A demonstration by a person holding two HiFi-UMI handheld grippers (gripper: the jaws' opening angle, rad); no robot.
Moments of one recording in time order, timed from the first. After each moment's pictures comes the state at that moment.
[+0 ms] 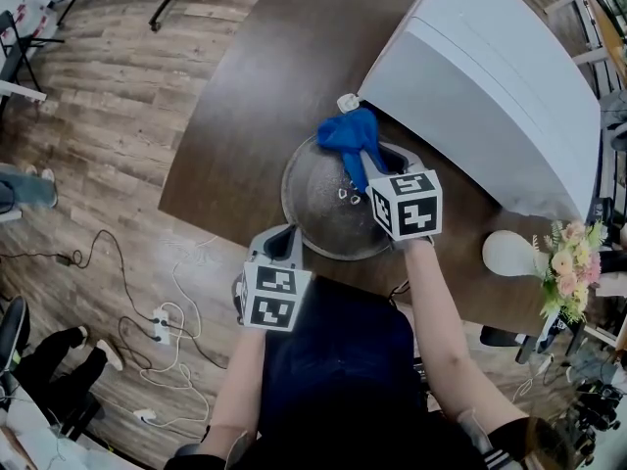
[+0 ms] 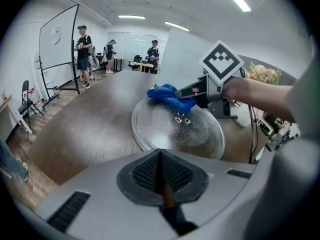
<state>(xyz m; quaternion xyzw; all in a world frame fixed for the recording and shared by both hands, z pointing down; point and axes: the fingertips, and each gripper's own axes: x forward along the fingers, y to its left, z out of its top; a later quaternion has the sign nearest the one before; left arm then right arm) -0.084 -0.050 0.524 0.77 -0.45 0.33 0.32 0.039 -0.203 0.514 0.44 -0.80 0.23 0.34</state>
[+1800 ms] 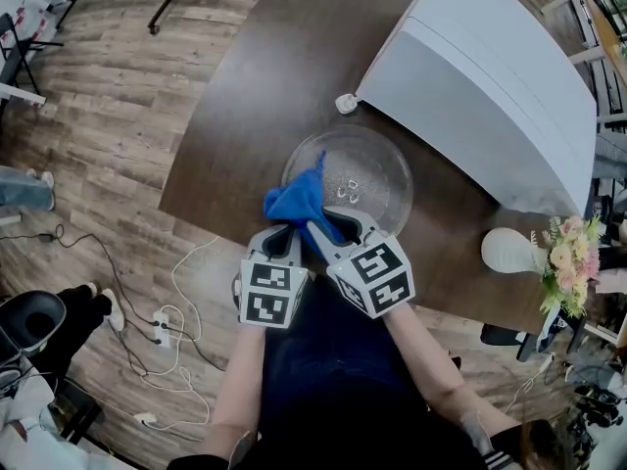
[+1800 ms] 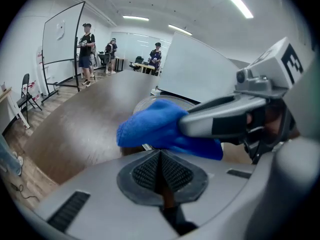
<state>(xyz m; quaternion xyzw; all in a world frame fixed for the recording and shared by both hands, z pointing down) -0.084 -0.049 0.524 0.77 -0.45 0.31 0.34 -0.058 -0.074 0.489 0.30 -0.87 0.27 0.29</state>
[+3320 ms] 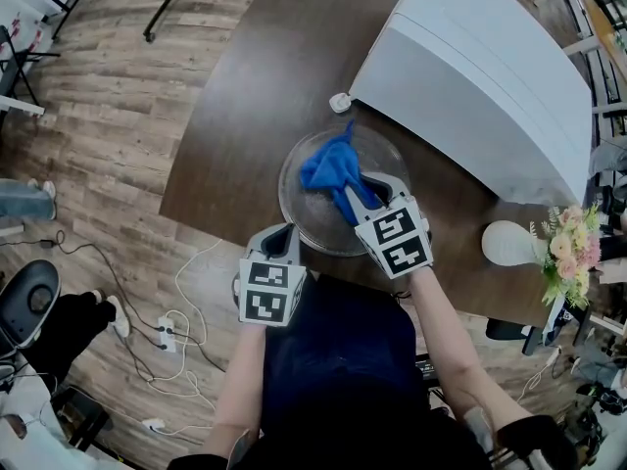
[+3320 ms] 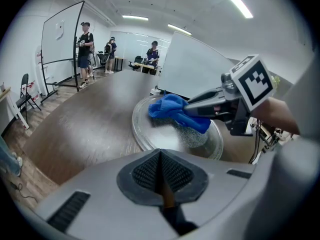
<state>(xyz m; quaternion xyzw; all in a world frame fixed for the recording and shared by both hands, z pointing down) -0.083 -0.049 0.525 0.77 -0.45 0.31 0.34 0.017 -0.133 0.512 0.35 -0.84 0.16 0.39</state>
